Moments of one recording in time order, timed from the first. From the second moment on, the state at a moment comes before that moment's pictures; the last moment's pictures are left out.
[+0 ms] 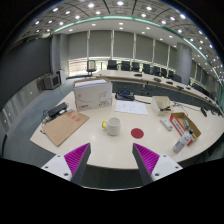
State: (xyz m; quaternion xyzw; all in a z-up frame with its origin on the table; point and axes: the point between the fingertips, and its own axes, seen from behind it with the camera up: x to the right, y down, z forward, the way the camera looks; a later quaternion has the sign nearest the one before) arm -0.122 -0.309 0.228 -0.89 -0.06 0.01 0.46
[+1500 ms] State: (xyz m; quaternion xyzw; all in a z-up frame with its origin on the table) arm 0.327 -0.123 0.057 -0.83 0.02 0.02 0.55
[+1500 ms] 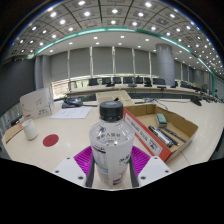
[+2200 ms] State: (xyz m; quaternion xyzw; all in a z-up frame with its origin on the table) arm 0.245 -0.048 0.179 -0.80 -0.11 -0.22 0.55
